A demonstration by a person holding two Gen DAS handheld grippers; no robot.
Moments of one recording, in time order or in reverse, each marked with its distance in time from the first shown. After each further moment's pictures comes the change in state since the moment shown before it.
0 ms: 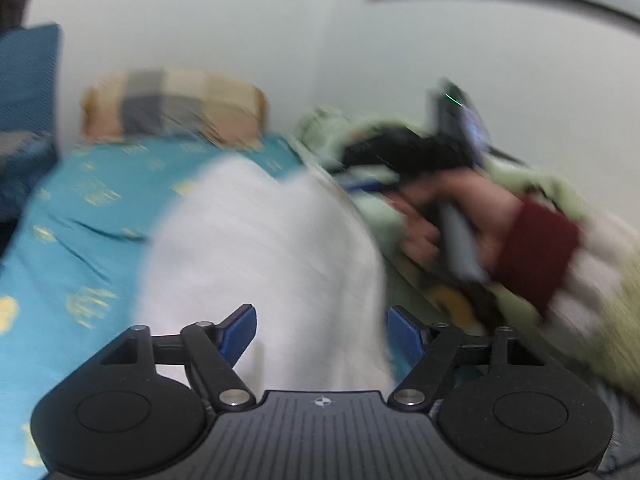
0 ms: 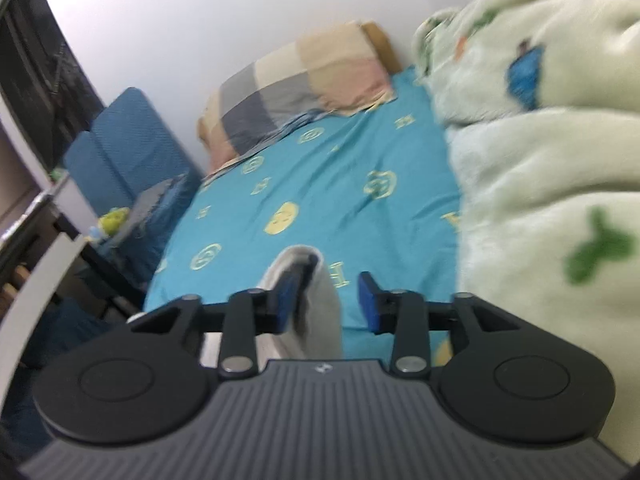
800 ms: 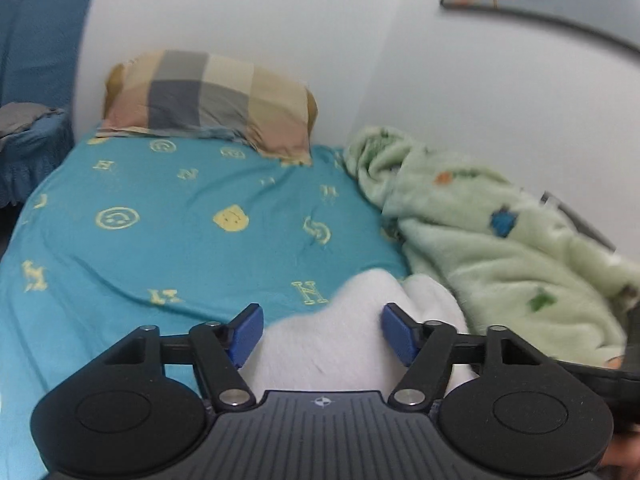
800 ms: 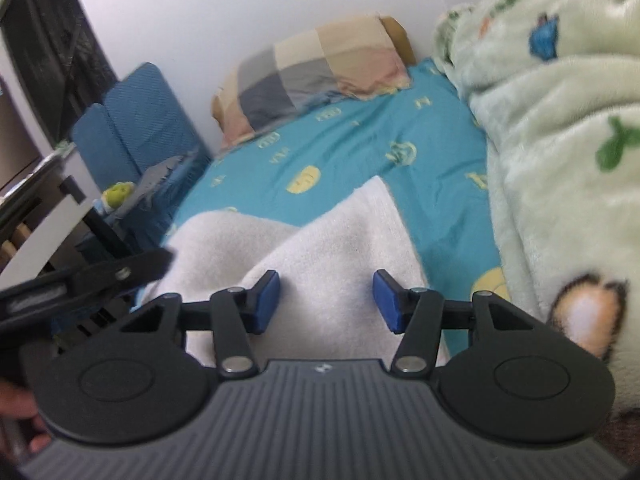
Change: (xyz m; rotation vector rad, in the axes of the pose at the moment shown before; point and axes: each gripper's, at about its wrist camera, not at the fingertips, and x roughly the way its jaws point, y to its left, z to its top) left arm 0.122 0.126 0.104 -0.078 0.053 -0.016; right arm -0.002 0.033 -0.064 -0.042 0.023 -0.001
